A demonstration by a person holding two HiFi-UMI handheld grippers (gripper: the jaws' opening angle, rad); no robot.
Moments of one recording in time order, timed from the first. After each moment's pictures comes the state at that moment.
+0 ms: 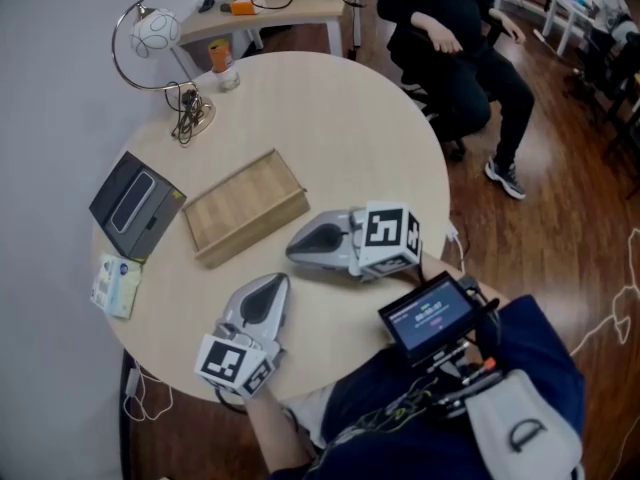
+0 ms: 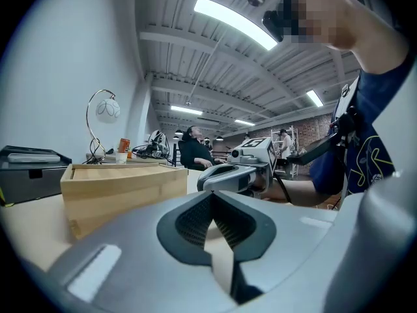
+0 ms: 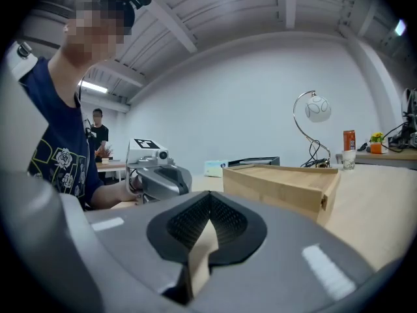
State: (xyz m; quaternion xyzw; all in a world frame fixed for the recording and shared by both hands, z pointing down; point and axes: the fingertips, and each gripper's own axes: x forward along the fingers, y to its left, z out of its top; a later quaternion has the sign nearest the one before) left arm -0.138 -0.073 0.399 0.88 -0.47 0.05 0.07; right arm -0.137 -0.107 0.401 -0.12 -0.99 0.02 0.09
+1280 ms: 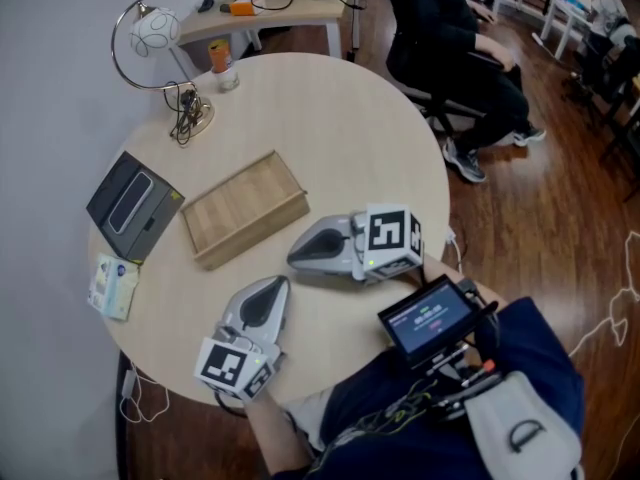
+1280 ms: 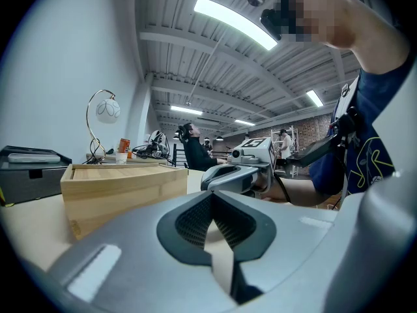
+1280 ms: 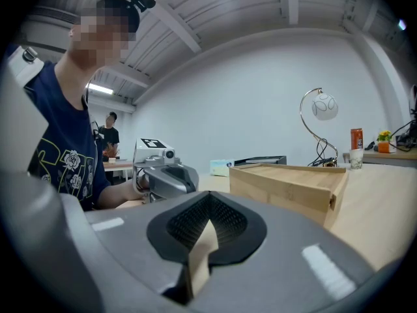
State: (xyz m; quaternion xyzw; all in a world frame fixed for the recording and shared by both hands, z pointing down) left arm -0.136 -0.073 0.397 0.88 -0.47 0.05 0.07; right arm -0.133 -0.098 0.399 -0.15 -0.98 0.02 0.09
